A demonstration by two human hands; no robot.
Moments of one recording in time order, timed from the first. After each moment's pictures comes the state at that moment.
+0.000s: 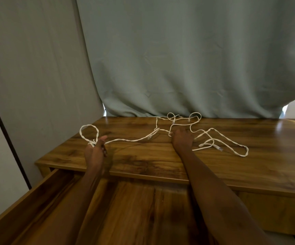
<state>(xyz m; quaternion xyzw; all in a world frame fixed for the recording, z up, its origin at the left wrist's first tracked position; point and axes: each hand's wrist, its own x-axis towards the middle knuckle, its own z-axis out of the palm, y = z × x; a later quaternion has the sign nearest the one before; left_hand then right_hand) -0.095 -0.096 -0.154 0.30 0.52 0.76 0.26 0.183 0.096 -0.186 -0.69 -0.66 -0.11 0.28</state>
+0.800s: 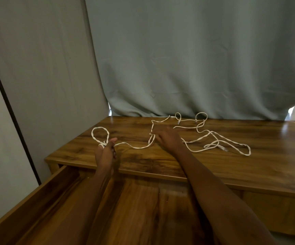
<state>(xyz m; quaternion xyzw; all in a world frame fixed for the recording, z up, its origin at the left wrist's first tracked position) -0.078 -0.113 -0.154 0.29 0.53 0.74 0.29 0.140 0.063 -0.168 -0.39 -0.85 -0.12 0.34</state>
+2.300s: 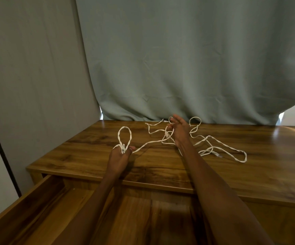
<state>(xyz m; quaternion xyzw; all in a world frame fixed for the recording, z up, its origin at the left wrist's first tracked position) -0.038 -0.077 -0.163 0.54 0.57 0.58 0.21 0.179 0.085 -0.123 -0.33 -0.40 0.51 0.69</state>
